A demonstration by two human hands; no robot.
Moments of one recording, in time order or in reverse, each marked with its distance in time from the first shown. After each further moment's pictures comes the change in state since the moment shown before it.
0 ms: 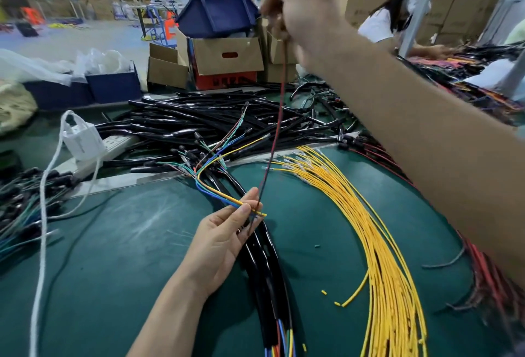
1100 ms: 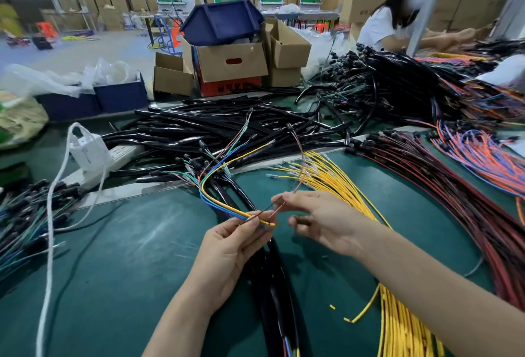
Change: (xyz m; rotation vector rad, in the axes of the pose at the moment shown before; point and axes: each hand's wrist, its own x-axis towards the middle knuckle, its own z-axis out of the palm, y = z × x) left_hand 0.002 -0.003 0.001 0.051 0.048 -0.035; right_hand -0.157 0.131 -0.032 0.292 -0.219 0.930
